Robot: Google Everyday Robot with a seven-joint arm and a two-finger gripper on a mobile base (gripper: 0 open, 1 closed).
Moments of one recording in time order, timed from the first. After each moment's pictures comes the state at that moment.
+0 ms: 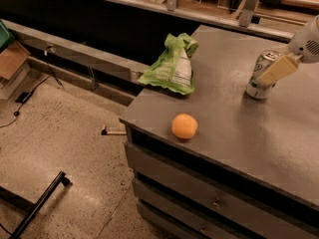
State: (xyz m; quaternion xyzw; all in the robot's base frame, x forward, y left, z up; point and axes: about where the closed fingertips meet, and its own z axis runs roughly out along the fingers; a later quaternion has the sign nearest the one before) arm 0.602 -0.303 0.894 -0.43 0.87 0.08 0.25
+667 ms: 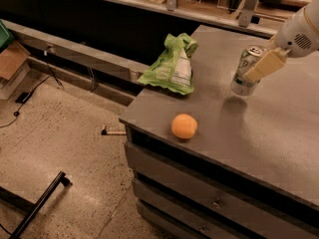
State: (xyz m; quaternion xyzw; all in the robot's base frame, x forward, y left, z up) arm 0.590 -0.248 0.916 -0.48 0.83 0.10 0.26
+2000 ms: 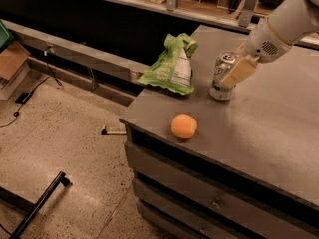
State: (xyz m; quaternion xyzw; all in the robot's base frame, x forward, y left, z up) arm 0.601 -0.197 0.887 -0.53 0.80 0.12 0.23
